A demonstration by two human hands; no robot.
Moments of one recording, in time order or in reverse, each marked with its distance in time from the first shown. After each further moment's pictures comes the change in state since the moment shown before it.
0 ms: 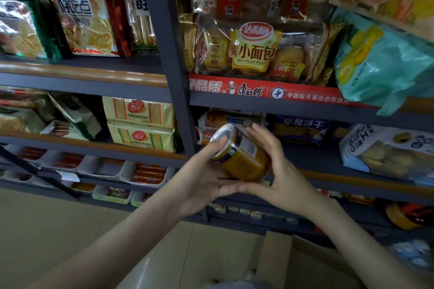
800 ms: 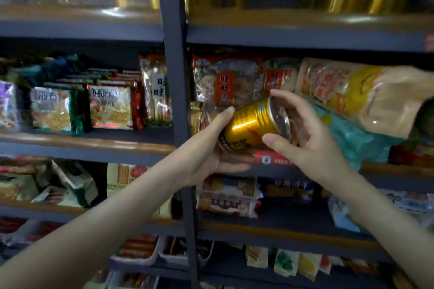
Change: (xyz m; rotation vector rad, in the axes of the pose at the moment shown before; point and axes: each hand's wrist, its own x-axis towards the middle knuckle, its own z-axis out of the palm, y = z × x) left_hand -0.027 0.138 0.064 0.297 -0.105 0.354; right_hand 0.062 -0.129 -0.099 -0.058 0.397 -0.254
